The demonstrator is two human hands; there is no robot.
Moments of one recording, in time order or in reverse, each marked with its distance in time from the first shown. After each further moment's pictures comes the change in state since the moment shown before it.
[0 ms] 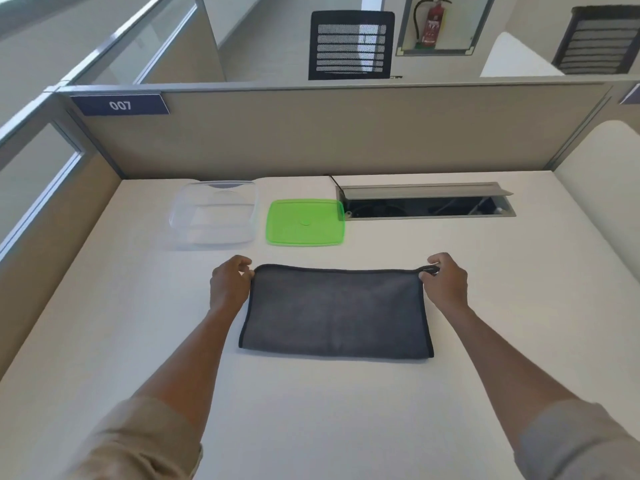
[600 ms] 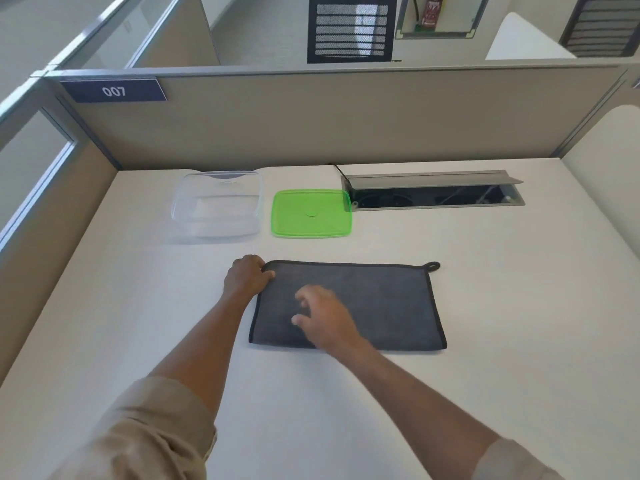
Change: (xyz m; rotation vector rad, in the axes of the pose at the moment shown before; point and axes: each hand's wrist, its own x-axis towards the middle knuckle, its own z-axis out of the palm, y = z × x) left_hand 0.017 0.007 0.009 0.288 -0.252 -0.020; right_hand -0.155 -0.117 0.123 -0.090 -0.505 -0.479
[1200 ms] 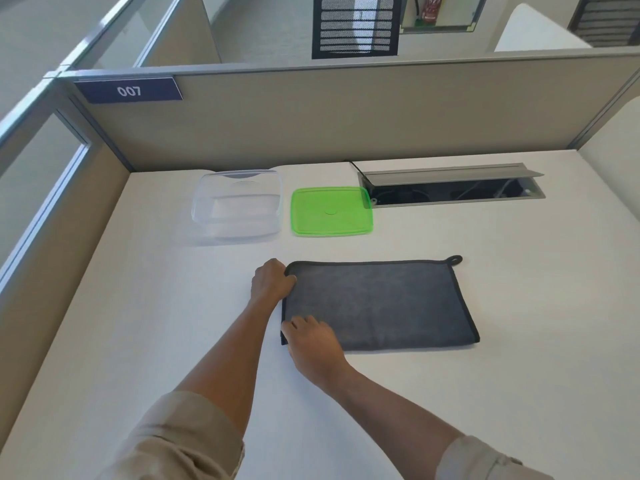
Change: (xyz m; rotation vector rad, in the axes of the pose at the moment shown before) left_hand -0.002 -0.012 0.002 -0.091 -0.045 0.009; right_hand -0.006 -0.039 0.092 -0.514 0.000 -0.246
